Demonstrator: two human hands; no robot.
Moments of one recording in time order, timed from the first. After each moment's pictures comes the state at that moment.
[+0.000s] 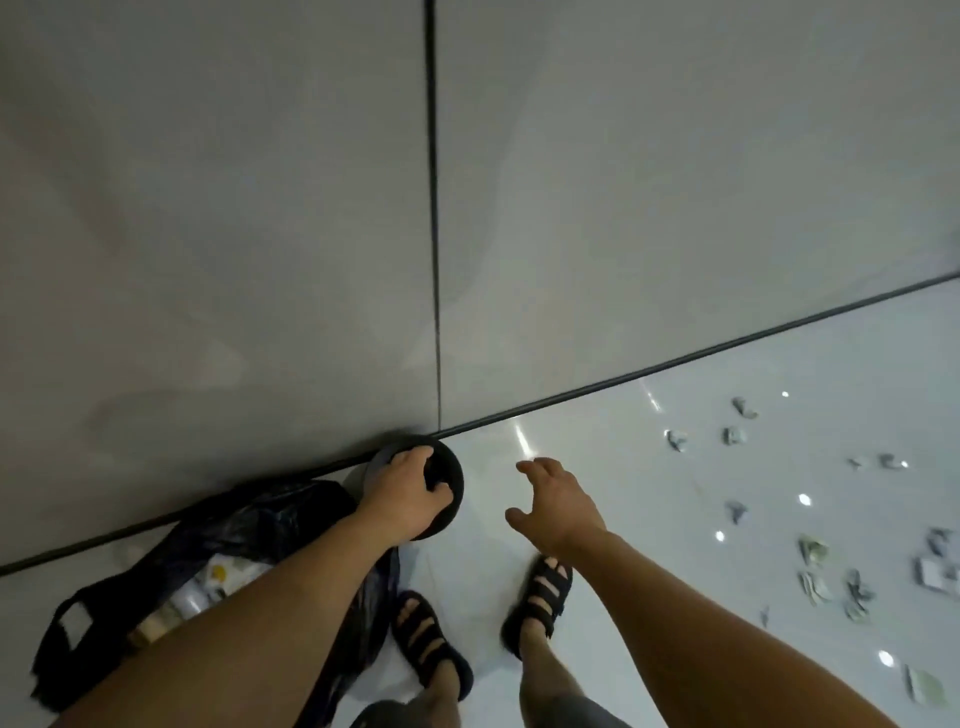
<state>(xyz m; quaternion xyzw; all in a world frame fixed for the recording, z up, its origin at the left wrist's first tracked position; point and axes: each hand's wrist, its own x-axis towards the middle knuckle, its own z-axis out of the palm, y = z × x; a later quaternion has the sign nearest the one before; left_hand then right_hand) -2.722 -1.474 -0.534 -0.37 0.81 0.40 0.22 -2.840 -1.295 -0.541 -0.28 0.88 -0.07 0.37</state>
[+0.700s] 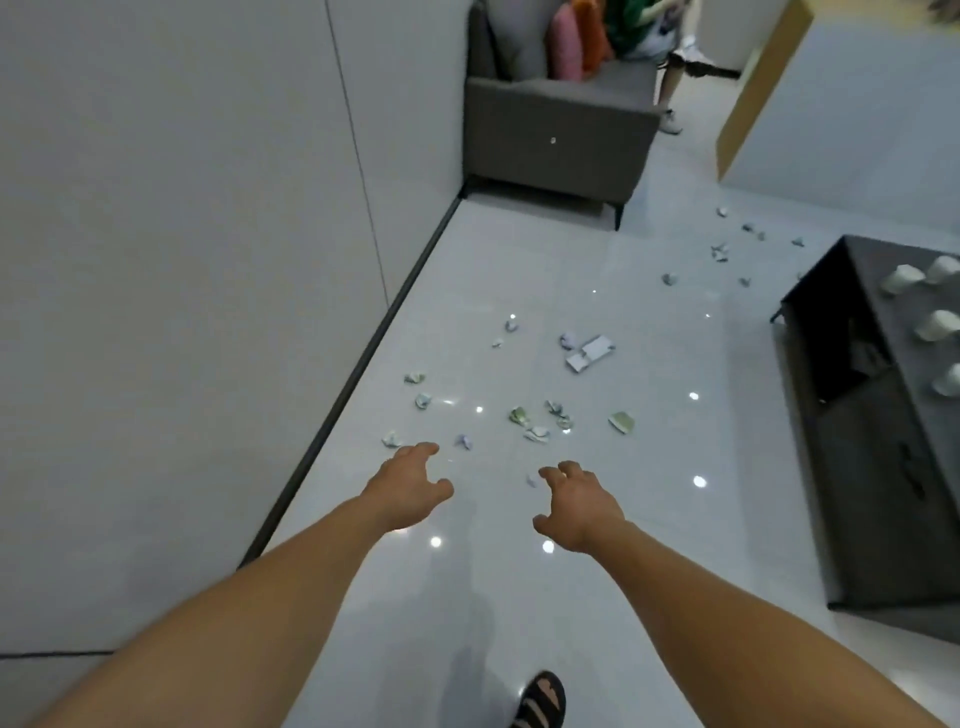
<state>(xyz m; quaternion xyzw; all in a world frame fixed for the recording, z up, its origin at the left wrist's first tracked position) -2.881 -0.986 -0.369 0.08 0.91 0.27 0.32 -2.800 -0.759 -0.401 0.13 0.95 -0.15 0.26</state>
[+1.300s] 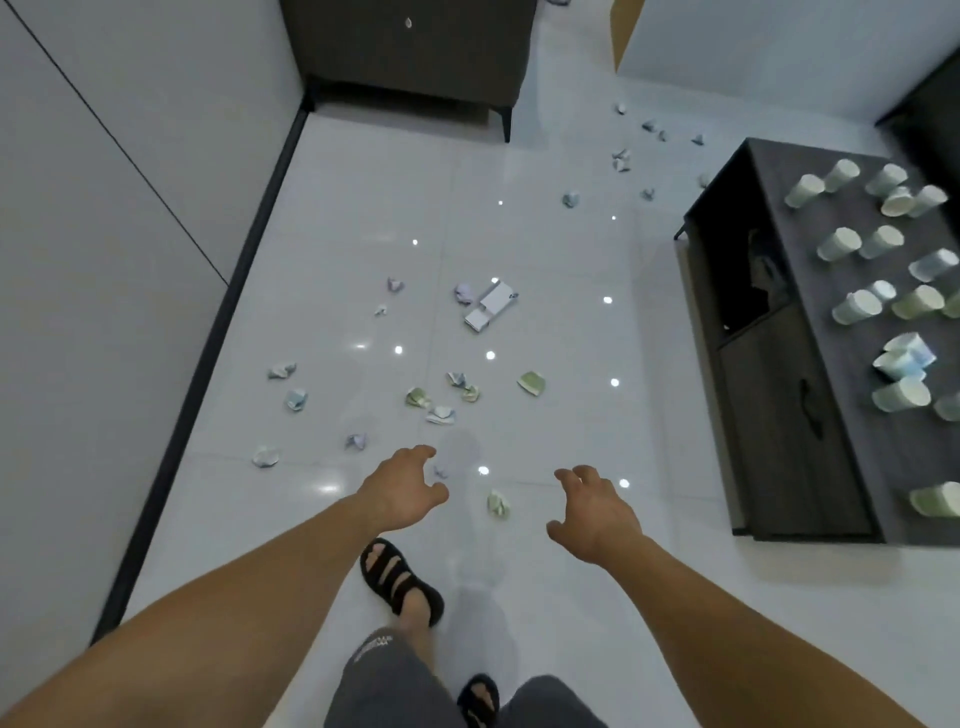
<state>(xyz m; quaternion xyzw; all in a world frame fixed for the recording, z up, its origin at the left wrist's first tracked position) -3.019 -0.736 -0.481 0.19 0.85 0.19 0.45 -2.860 -0.527 -0.483 0.28 0.89 -0.16 0.32</state>
